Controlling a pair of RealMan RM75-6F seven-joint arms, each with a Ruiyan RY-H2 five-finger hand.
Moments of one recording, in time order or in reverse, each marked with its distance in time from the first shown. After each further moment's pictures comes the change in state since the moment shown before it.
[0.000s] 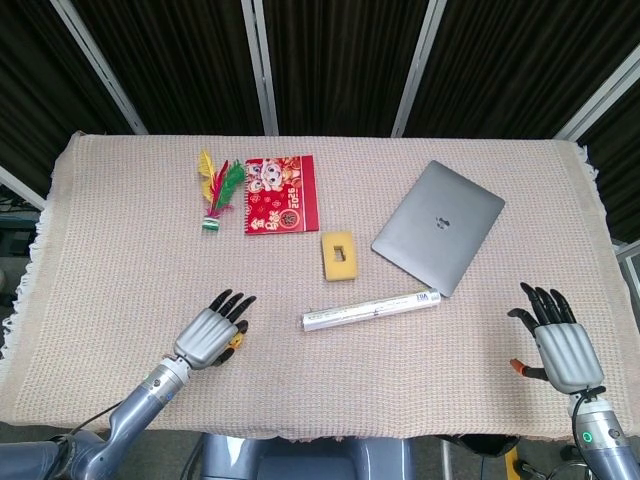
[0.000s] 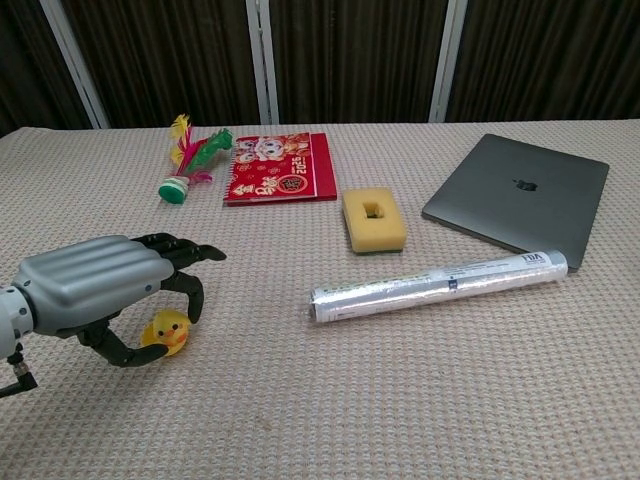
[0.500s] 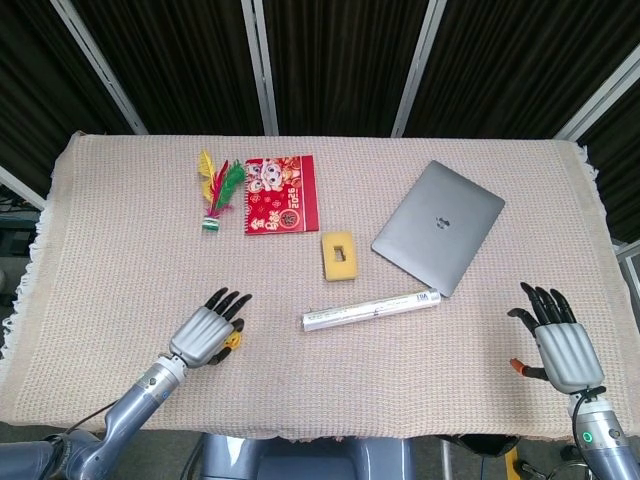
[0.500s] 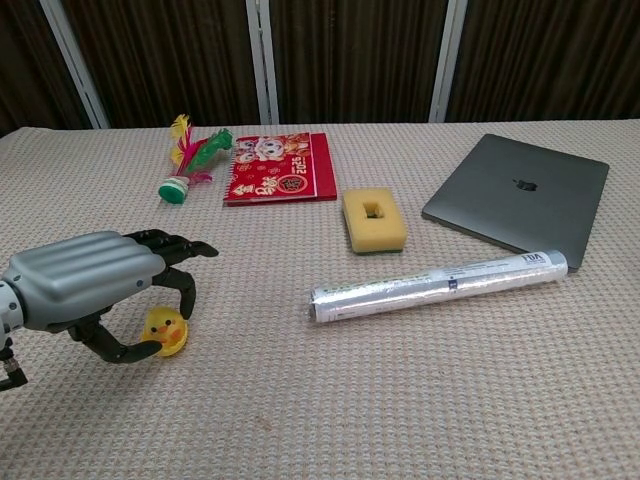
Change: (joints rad) left arm 0.004 0.021 -0.002 -0.006 -0.002 -0.001 -0.007; right arm 0.000 -0.001 0.000 0.002 -0.002 0.002 0.004
